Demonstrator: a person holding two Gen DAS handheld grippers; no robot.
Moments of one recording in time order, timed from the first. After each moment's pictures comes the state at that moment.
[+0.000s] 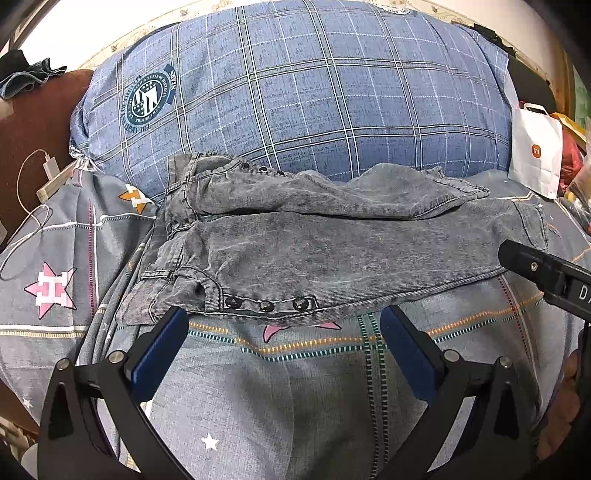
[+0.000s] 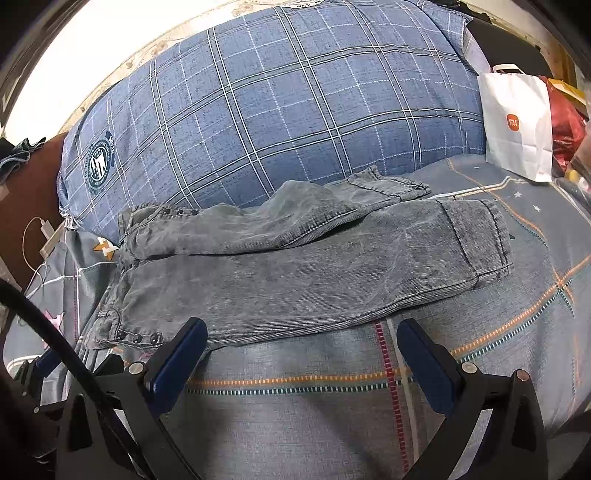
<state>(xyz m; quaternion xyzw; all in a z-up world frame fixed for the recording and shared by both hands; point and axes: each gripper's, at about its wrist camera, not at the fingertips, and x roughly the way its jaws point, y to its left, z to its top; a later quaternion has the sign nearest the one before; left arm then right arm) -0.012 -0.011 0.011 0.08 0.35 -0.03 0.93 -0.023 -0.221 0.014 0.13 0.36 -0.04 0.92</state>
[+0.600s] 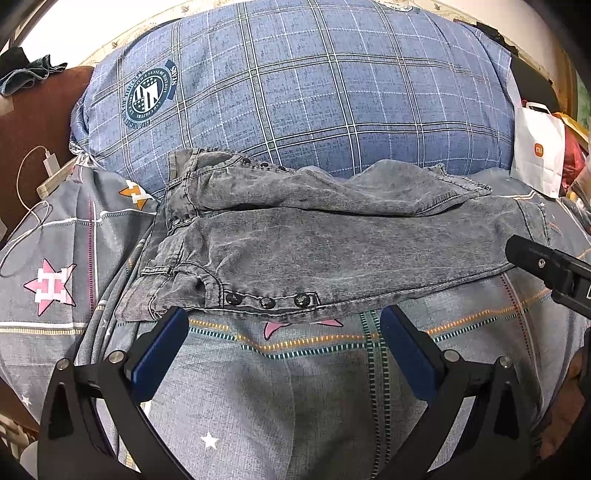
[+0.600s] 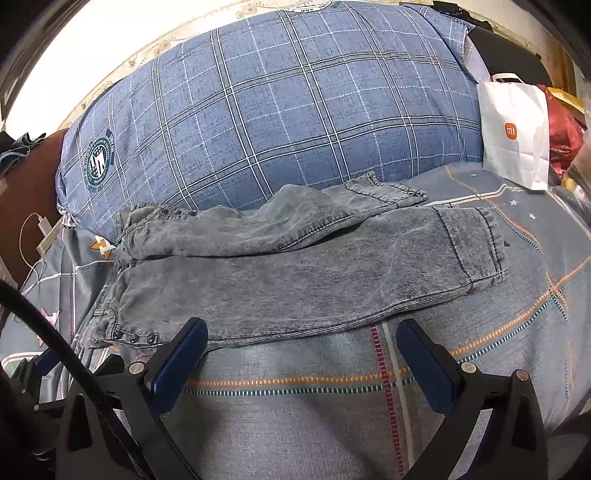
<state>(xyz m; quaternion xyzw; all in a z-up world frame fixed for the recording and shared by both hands) -0.011 -0.009 0.009 0.08 0.35 -0.03 0.93 -0.025 -0.219 0.017 0.12 0.36 -0.05 0.93</state>
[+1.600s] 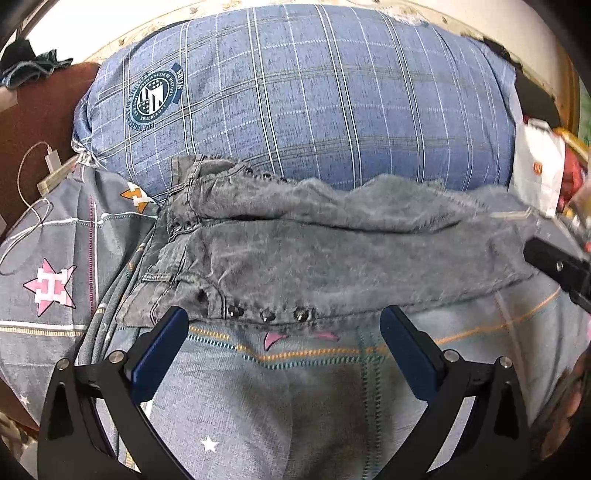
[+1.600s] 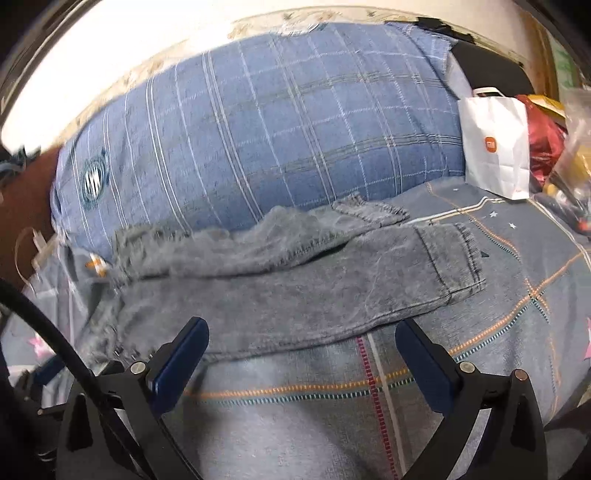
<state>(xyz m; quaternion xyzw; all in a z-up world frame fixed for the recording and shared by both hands) -0.004 -0.003 0.030 0.05 0.35 -0.04 0.93 -0.040 -0.226 0.042 0.14 0.32 -0.07 0.93</state>
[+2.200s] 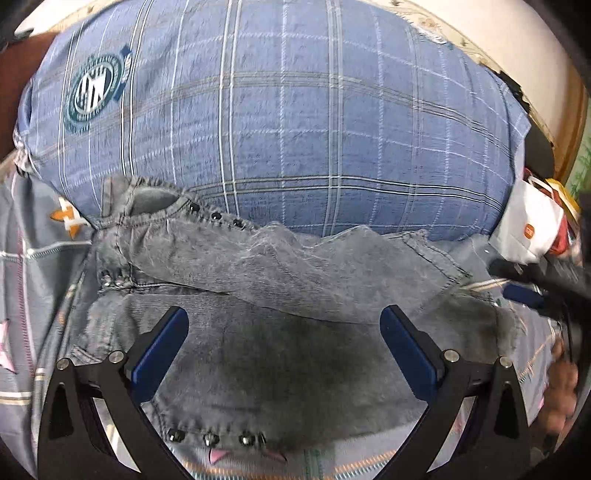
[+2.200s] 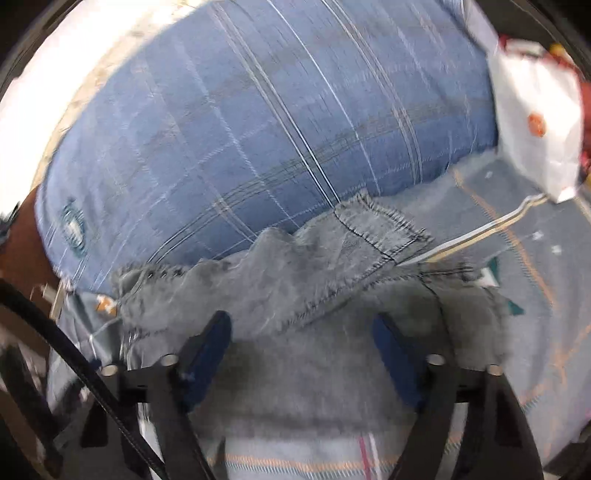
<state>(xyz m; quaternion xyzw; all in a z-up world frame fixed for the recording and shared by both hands) 0.124 -0.019 0.045 -0.03 0.39 -0.10 0.92 0.140 -0.315 0.053 0.23 0.46 -0.04 0.86</state>
